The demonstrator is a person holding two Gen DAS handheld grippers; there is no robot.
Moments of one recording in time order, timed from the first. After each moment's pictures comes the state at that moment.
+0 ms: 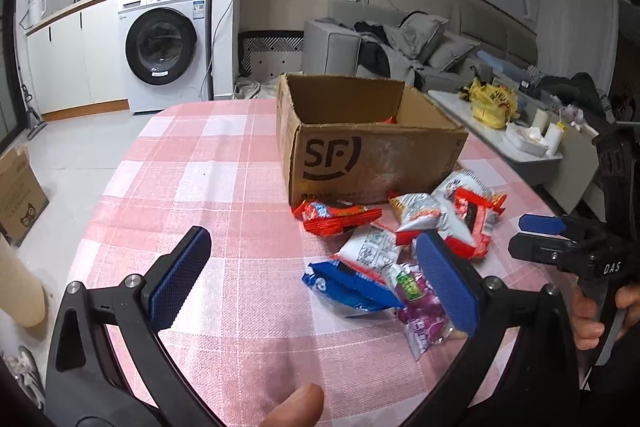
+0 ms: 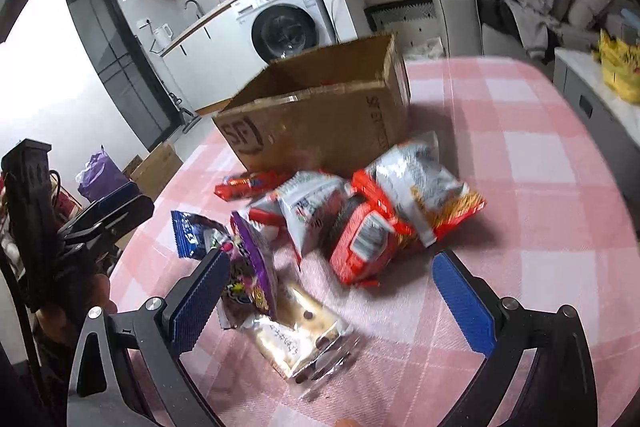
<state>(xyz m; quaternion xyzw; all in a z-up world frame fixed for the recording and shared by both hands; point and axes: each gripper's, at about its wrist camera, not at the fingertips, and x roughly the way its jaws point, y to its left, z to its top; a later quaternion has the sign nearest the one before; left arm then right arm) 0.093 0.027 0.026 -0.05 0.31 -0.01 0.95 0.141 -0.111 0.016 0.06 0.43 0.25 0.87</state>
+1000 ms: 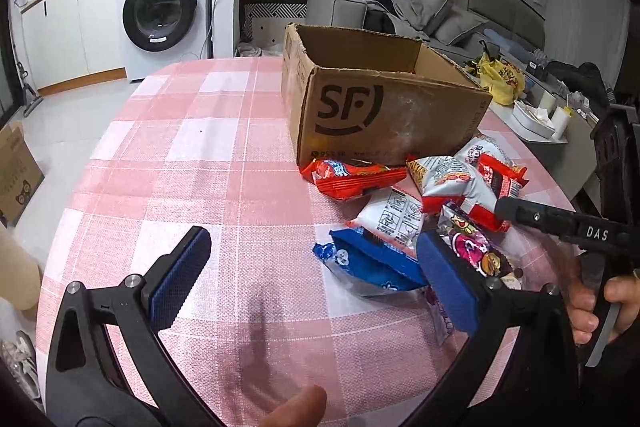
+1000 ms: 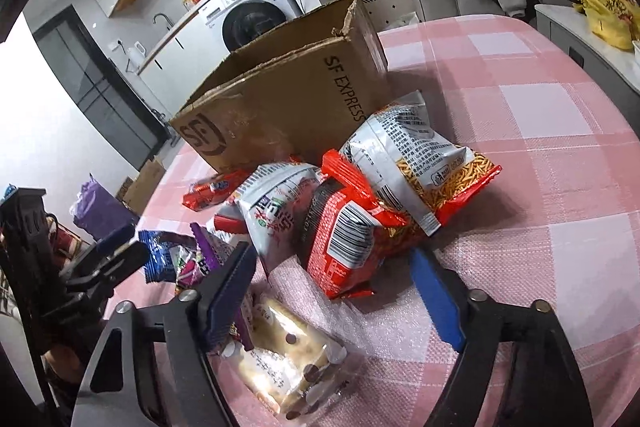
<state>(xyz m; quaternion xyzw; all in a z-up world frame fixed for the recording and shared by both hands) 0.120 0.034 -0.014 -0.07 0.36 -0.01 0.93 0.172 -0.109 -0.022 0.12 0.44 0.22 0.86</state>
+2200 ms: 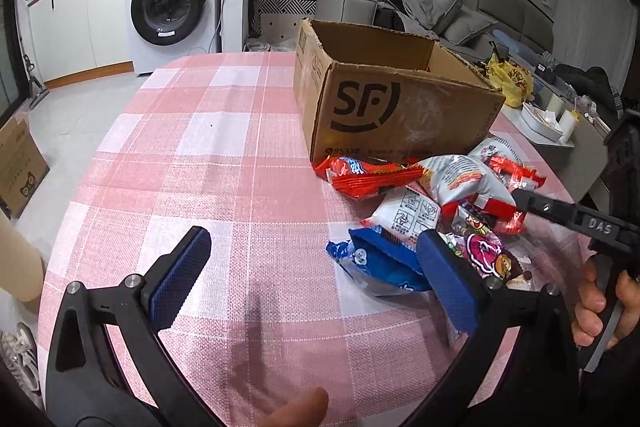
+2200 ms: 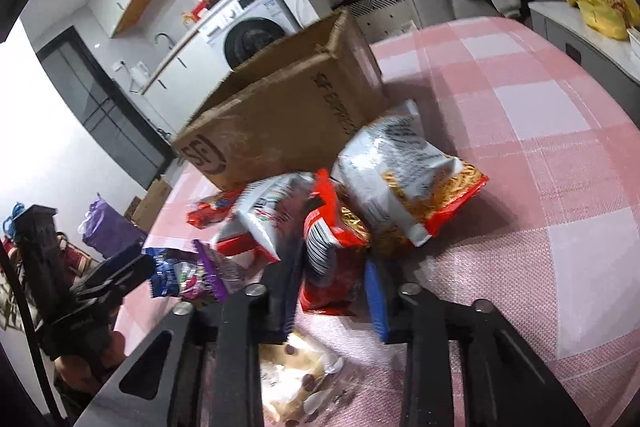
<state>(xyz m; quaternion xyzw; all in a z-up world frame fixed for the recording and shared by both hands) 0.122 0.041 -0.019 -0.07 0.37 0.00 0.93 0.166 -0.124 -0.016 0.14 0.41 0.22 0.88</state>
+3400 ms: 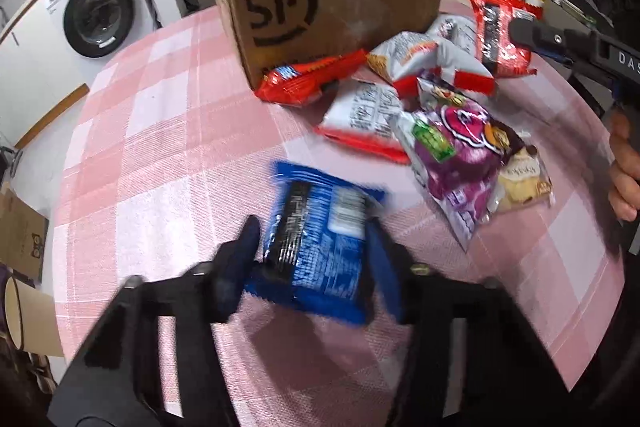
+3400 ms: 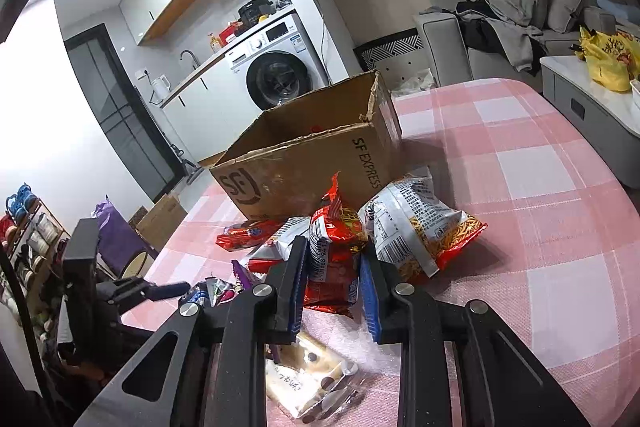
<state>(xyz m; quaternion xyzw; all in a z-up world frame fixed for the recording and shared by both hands) 0.126 0.009 -0.055 0.07 0.46 -0.09 0.88 0.144 -0.128 0.017 0.12 0.35 0.24 0.90</state>
